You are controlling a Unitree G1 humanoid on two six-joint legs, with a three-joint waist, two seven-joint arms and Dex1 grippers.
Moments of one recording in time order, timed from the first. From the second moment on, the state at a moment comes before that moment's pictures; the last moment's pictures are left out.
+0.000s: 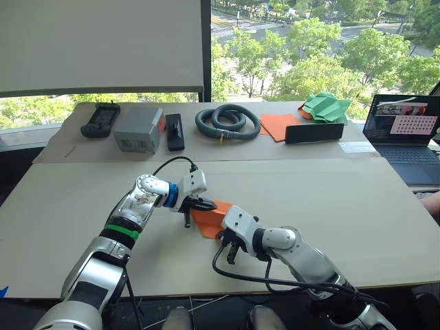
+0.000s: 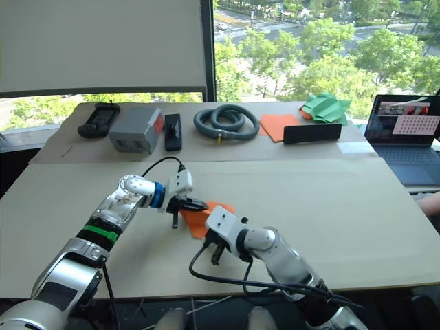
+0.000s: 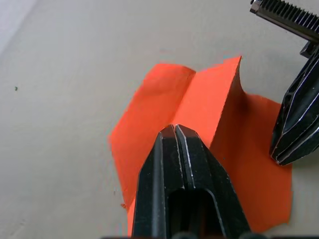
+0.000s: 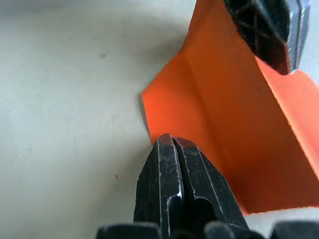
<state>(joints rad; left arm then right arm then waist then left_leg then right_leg) -0.75 0.47 -0.33 0.53 -0.07 0.16 -1.24 -0.32 -0.38 0.53 -0.34 0.01 0.80 0.61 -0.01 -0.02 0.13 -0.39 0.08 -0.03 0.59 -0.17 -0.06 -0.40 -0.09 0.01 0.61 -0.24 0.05</state>
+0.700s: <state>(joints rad) -0.58 0.54 -0.34 0.24 -0.07 0.25 -1.29 -0.31 -0.40 0.49 -0.43 0.04 0.90 0.60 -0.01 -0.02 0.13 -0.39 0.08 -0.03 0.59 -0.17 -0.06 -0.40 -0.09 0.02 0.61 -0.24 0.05</state>
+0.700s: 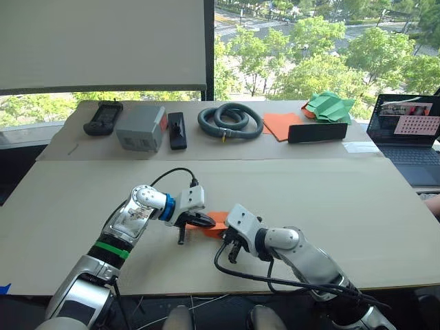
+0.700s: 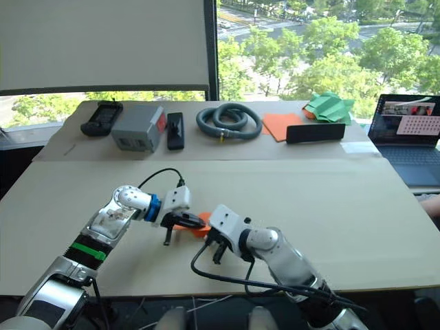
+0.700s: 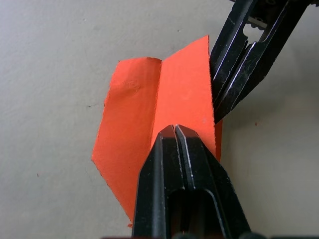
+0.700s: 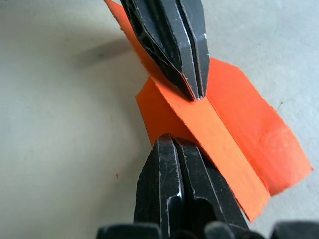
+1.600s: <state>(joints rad) -0.38 0.55 -0.30 0.04 -0.10 0.33 -1.15 -0.42 -0.35 0.20 -0.25 0.23 0.98 0.56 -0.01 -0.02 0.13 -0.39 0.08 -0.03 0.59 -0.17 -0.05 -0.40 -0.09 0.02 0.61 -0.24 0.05</state>
